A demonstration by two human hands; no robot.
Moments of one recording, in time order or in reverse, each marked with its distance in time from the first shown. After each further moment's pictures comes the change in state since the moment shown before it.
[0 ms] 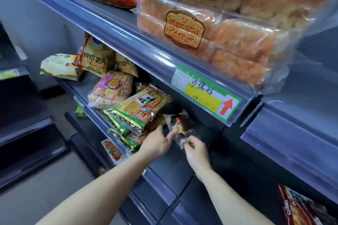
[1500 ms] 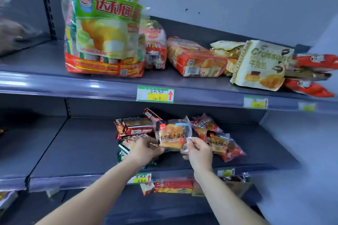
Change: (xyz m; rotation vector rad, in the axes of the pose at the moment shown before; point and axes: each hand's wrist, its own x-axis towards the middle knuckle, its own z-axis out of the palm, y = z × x) left_hand -0.326 0.165 0.240 -0.274 -0.729 0.407; right_hand -0.413 0.086 -0.315 0.320 1.044 0.352
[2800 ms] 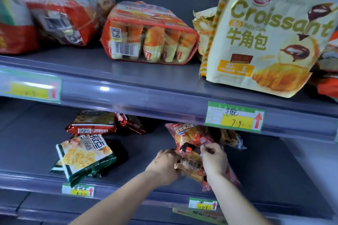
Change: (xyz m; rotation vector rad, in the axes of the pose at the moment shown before) left_hand 0.144 0.007 0.224 0.858 -0.118 0.167; right_hand 0.243 0.107 -0.101 -0.280 -0.003 0.108
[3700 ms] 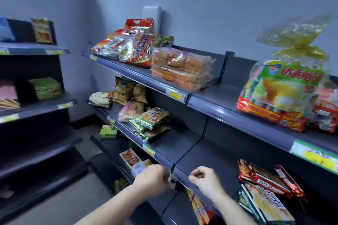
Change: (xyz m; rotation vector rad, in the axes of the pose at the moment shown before) left_hand -0.439 -0.287 -0.205 0.077 0.360 -0.687; right_hand -0.421 -0.183 0.271 -0.322 -0.946 -0.626
